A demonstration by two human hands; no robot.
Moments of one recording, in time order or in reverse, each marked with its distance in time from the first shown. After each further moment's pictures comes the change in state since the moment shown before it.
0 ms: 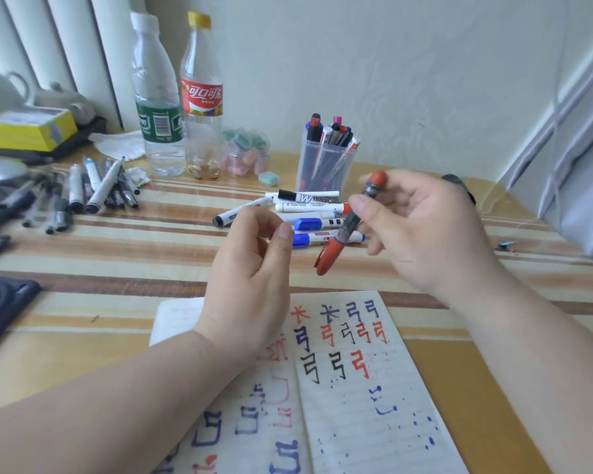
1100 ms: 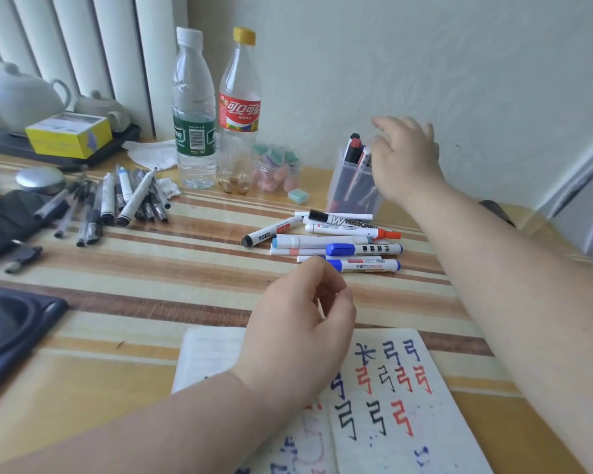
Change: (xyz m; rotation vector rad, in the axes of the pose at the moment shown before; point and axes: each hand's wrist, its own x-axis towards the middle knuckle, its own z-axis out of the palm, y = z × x) left_hand -0.001 -0.005 0.001 0.165 -0.157 -0.058; right_hand 0.174 0.051 0.044 -0.707 0.068 -0.094
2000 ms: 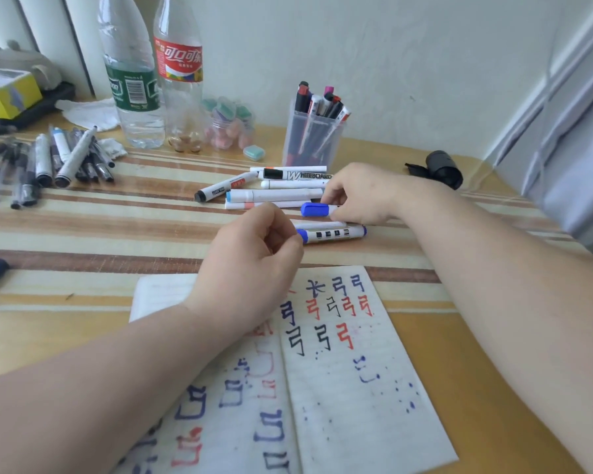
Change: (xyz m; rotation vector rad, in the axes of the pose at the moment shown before) left_hand 0.001 0.000 0.002 0.025 -0.041 -0.057; right_hand -0.083 0.030 -0.019 -0.124 -0.746 -0.047
